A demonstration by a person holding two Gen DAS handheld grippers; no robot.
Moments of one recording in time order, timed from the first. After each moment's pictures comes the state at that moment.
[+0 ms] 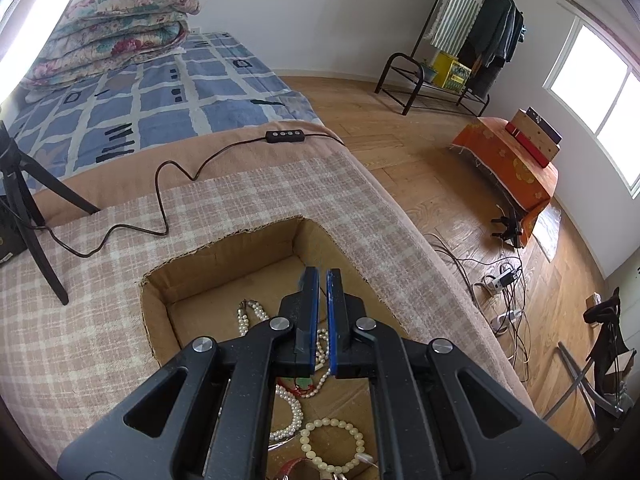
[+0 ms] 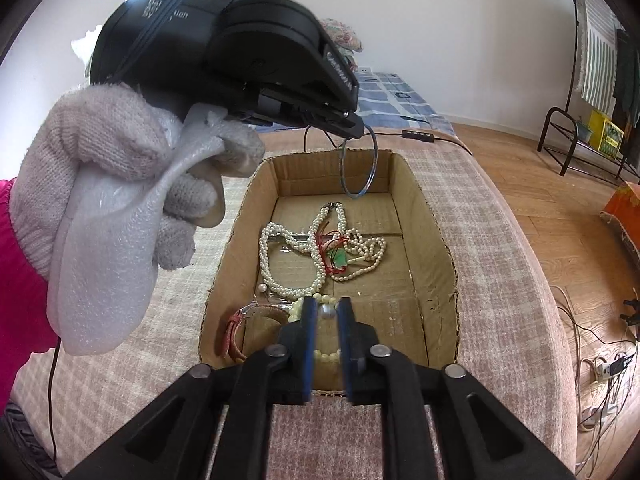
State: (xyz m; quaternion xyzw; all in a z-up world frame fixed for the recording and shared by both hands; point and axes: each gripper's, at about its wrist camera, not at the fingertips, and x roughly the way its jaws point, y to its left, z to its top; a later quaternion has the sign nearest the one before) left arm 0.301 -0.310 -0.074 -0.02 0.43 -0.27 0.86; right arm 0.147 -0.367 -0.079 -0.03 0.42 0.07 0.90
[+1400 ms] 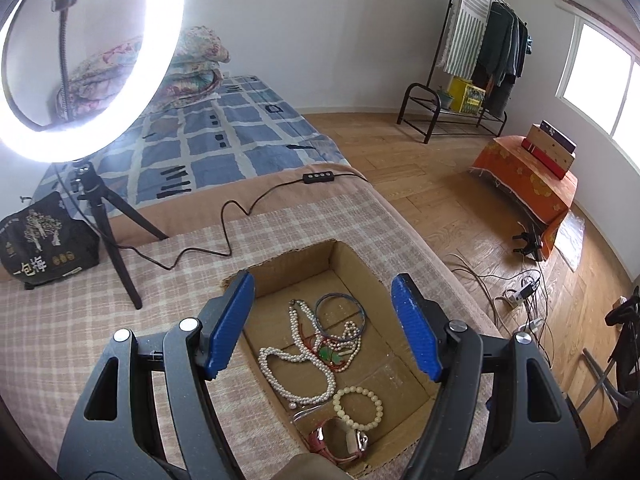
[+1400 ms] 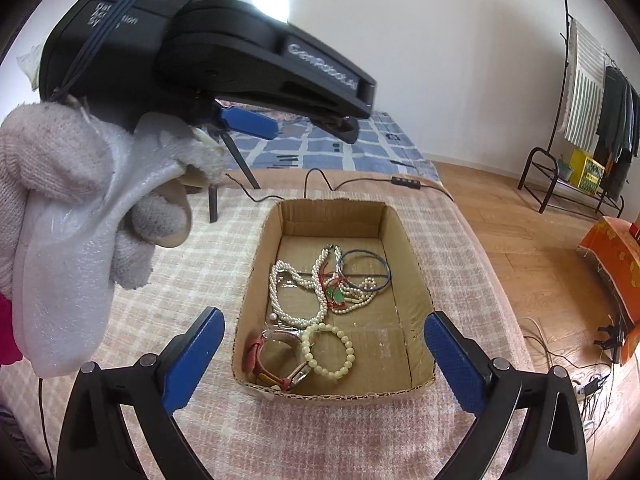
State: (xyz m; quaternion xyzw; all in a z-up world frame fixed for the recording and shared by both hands) left arm 0.245 -0.264 -0.007 0.00 0.37 -0.22 0.90; right arm 0.123 -0.343 -0.031 -0.07 0.37 0.05 0.93
